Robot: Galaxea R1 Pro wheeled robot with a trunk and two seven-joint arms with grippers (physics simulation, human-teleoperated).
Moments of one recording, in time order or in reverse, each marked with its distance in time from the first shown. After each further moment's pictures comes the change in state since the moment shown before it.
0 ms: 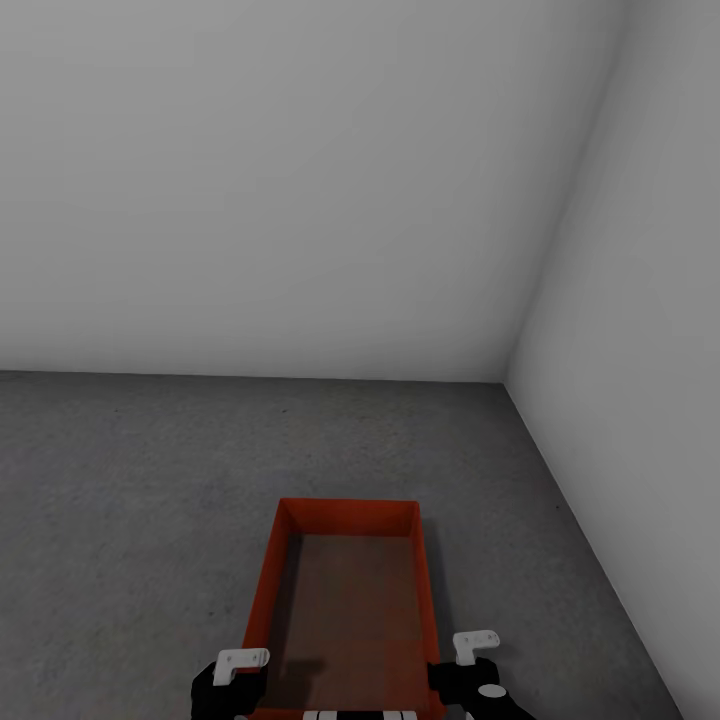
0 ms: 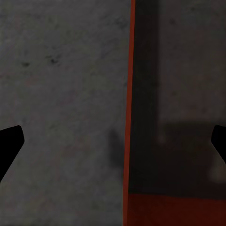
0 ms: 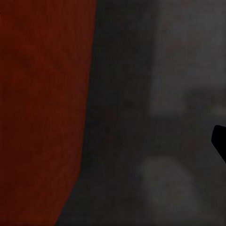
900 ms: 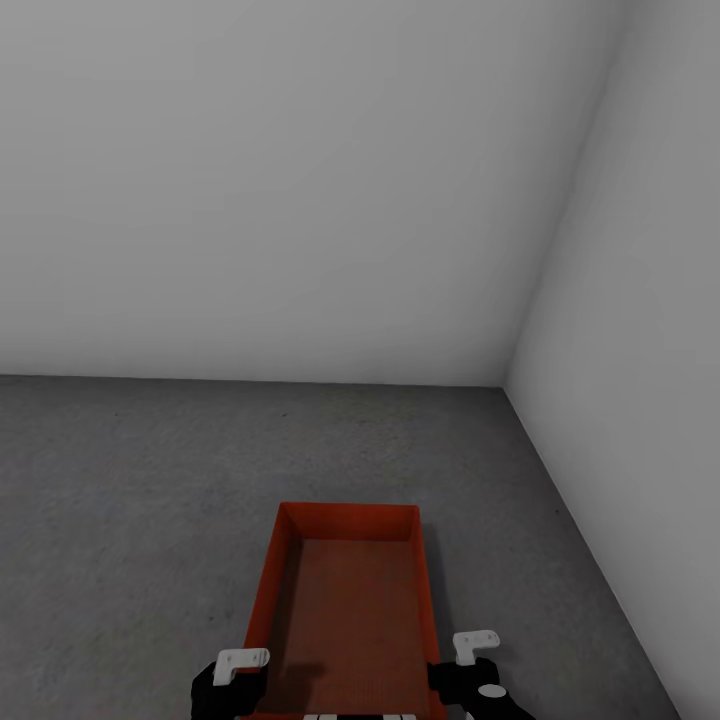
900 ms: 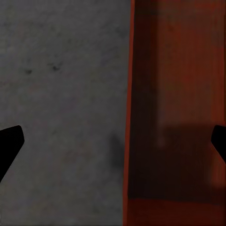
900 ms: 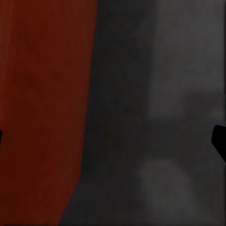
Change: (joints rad) left arm 0.000 0.000 0.000 0.000 0.000 0.000 0.000; right arm 0.000 0.000 0.000 0.000 0.000 0.000 0.000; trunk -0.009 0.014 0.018
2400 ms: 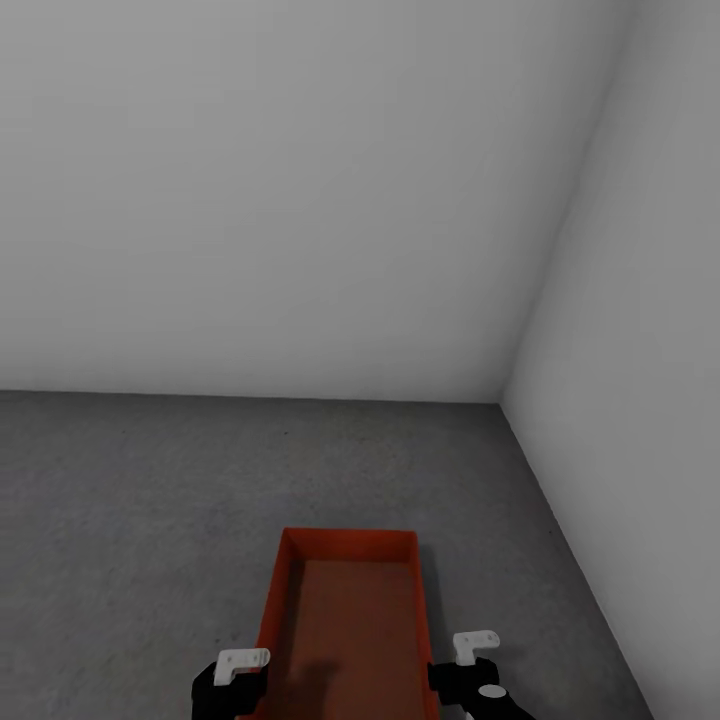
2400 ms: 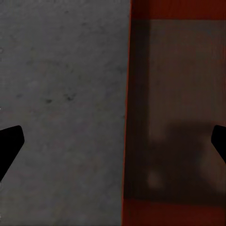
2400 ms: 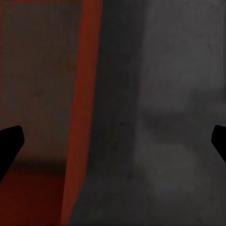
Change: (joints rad) left arm 0.000 -0.001 0.000 0.000 0.000 0.001 0.000; right arm 0.000 0.000 0.000 0.001 0.000 0.000 0.000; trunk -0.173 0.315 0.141
